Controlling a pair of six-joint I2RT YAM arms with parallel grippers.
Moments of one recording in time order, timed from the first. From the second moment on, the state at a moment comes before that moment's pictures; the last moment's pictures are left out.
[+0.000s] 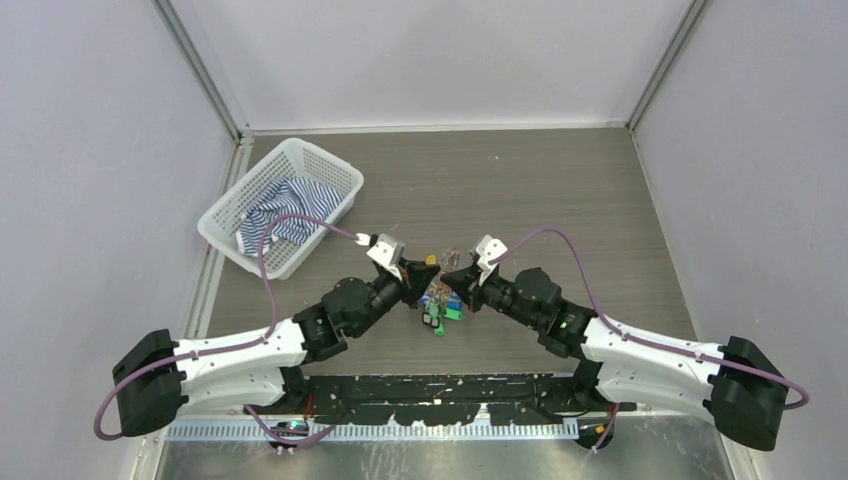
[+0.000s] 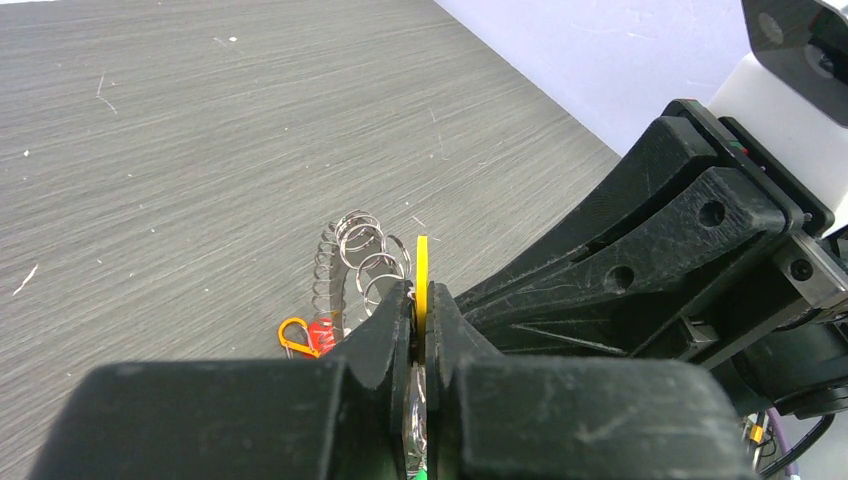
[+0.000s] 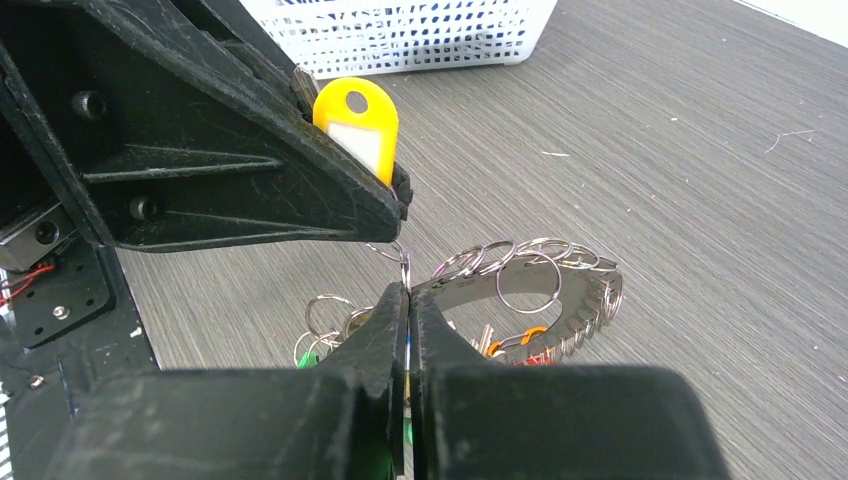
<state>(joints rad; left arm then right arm) -1.09 0.99 0.45 0.54 -0.32 -0.32 0.96 0.93 0.40 0.43 0.03 0.08</state>
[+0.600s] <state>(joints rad) -1.08 1.01 0.45 0.57 -0.32 -0.33 0.99 0.96 0.41 0.41 0.07 0.02</state>
